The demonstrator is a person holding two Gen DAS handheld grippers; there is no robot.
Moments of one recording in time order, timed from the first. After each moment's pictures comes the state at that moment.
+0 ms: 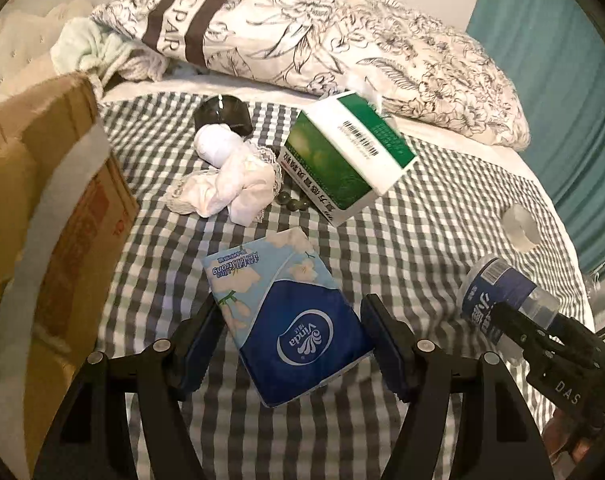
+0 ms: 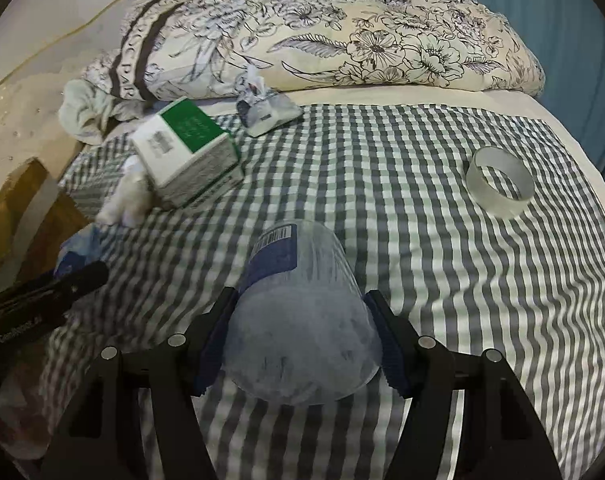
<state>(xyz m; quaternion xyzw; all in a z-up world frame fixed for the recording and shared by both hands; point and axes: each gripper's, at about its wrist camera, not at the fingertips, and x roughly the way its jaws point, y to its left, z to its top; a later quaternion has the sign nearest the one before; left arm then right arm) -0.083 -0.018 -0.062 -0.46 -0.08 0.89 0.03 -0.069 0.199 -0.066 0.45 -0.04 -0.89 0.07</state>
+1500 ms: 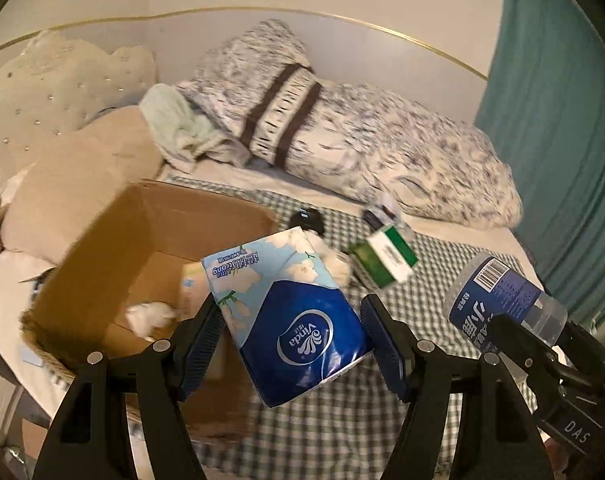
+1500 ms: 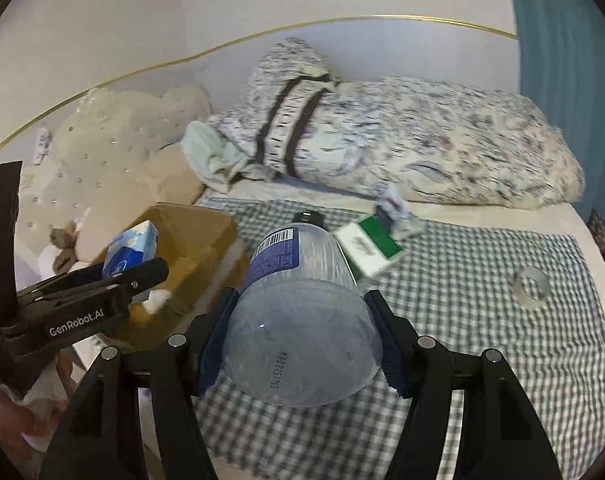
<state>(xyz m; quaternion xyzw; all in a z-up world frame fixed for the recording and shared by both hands) 0.026 -0.143 0.087 -0.35 -0.11 0.93 -0.03 0.029 0.059 0.086 0.33 0.00 -0.92 0.19</state>
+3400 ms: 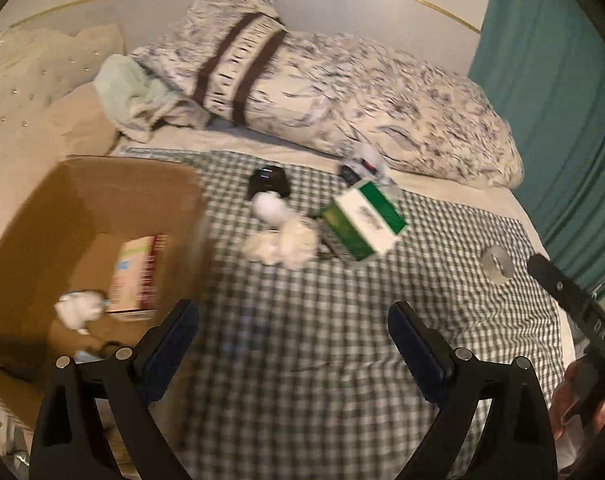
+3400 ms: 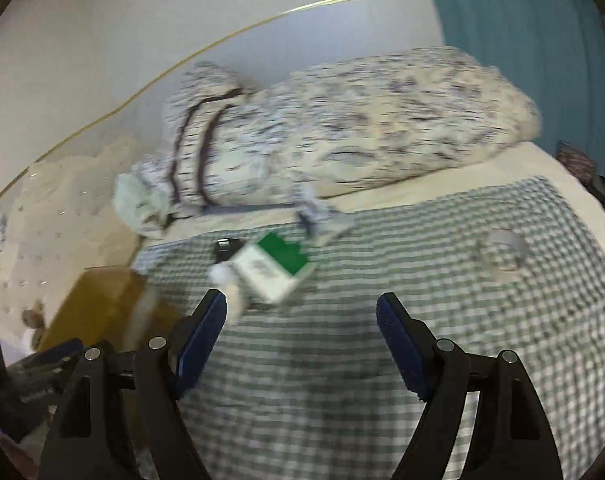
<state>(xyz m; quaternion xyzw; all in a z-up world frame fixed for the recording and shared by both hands) -0.046 -0.059 0.032 -0.42 -0.08 0.90 0.01 -0.043 0.201 0.034 0.33 -0.12 -0.93 0.08</state>
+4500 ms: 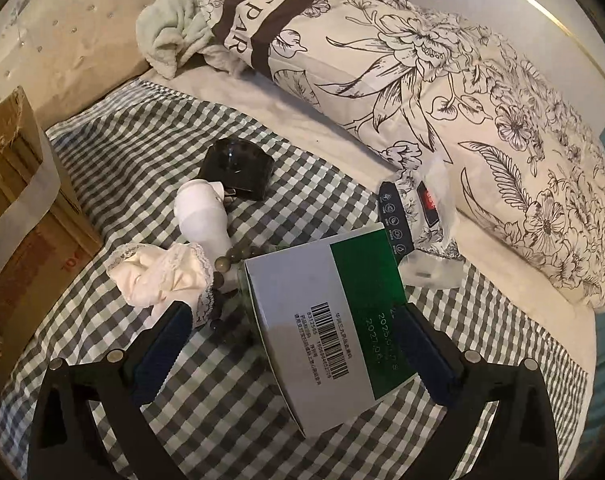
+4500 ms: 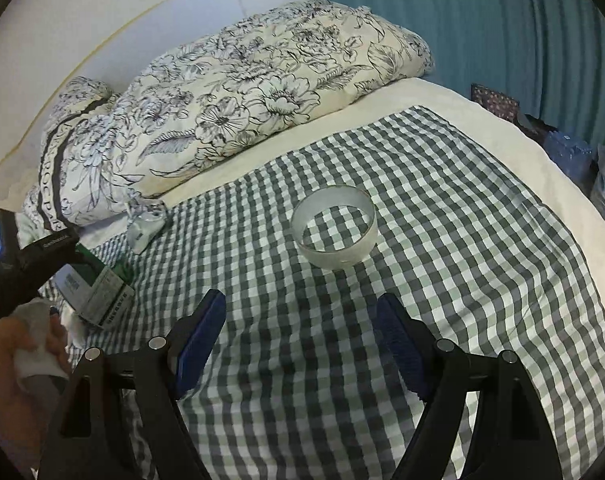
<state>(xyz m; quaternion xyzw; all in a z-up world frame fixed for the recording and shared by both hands) -0.234 0.035 -0.059 -0.44 -0.20 0.85 -0.21 -0.097 0.359 -0.061 0.38 -0.17 -0.91 -0.06</state>
